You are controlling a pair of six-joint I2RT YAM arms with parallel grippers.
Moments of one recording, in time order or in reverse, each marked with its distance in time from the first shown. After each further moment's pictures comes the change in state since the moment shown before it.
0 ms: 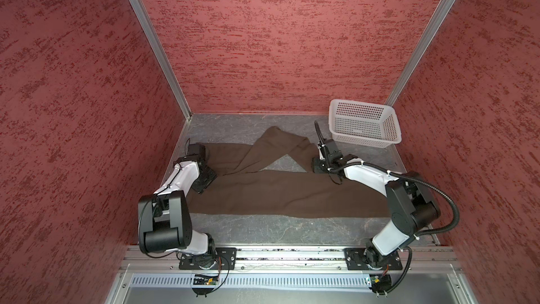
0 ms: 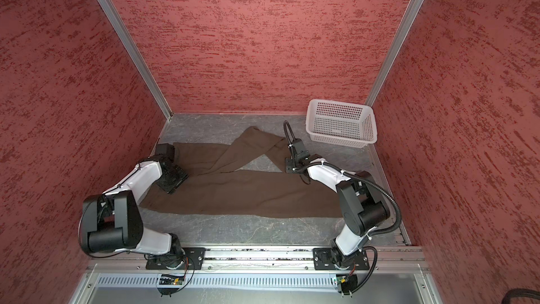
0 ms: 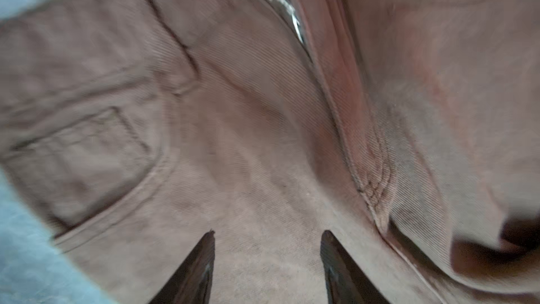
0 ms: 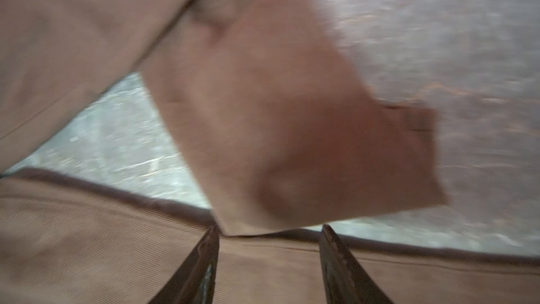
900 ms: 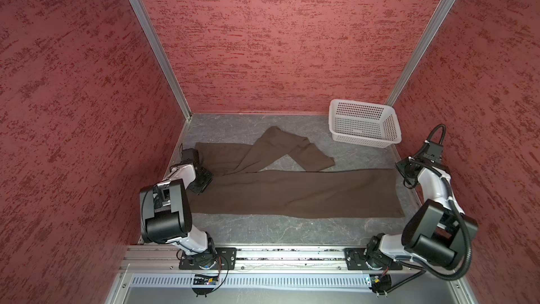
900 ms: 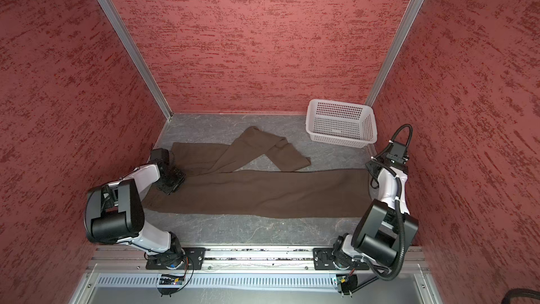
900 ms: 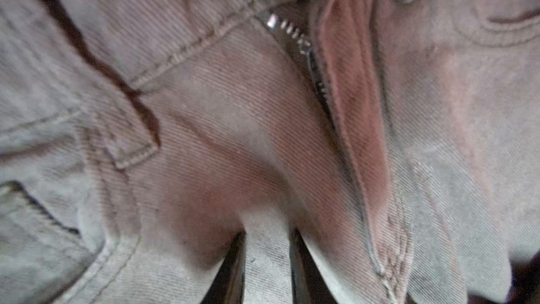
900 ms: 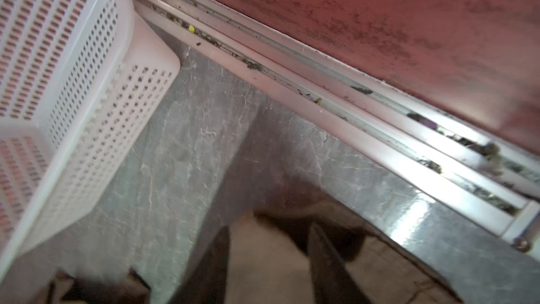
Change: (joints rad) left arm 0.127 0.051 -0.109 0.233 0.109 0.048; right arm -0.993 -0.273 0.020 -0.309 -0.060 0.153
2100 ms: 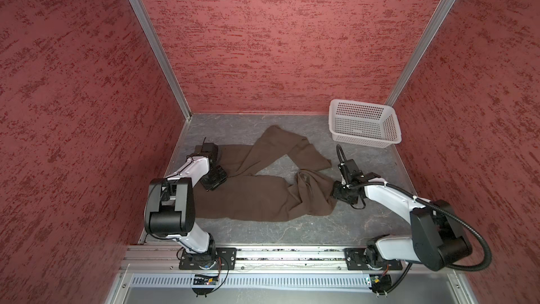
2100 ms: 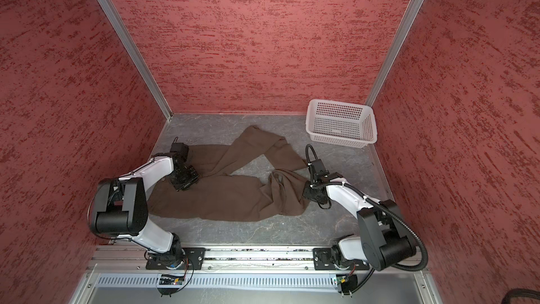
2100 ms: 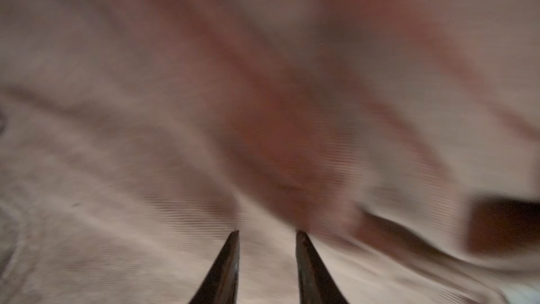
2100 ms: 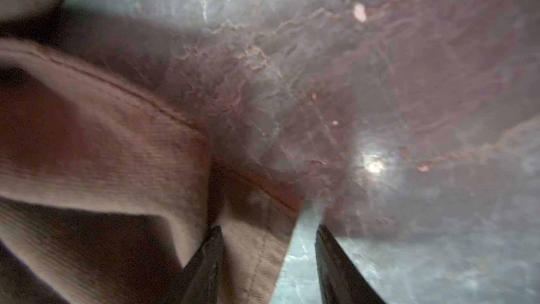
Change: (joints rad) left arm -0.202 0.021 0.090 -0.218 -0.024 0.066; right arm 0.847 -0.017 -0.346 0.034 -0.067 0.101
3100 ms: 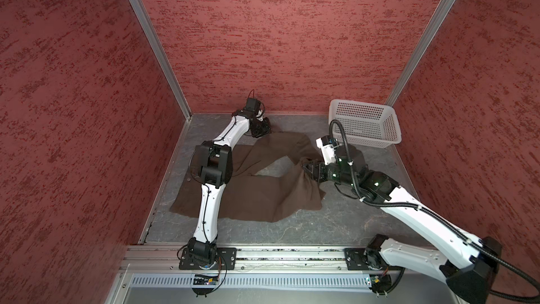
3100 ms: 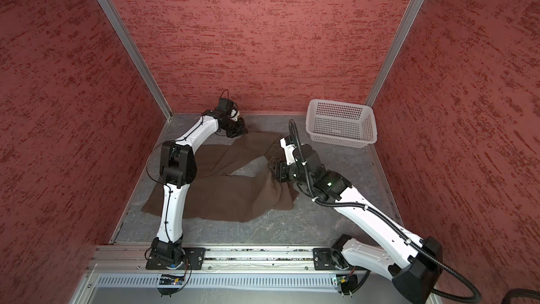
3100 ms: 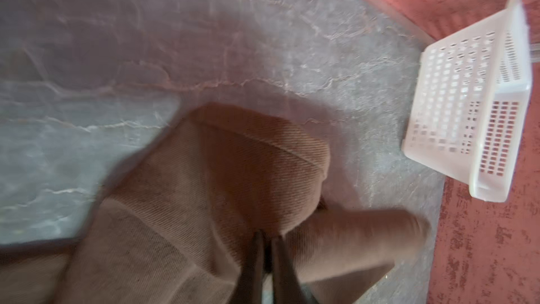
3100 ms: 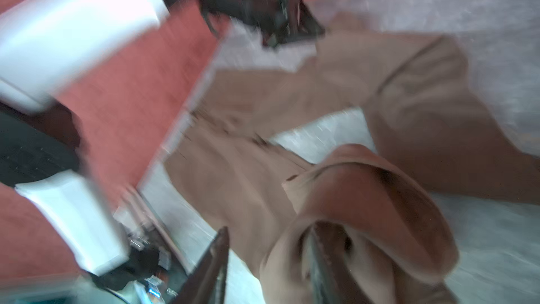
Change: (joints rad) left arm -0.332 0.780 1.212 -0.011 0.366 0.152; right arm 0.388 -0.286 0.283 0.111 -0.051 -0.101
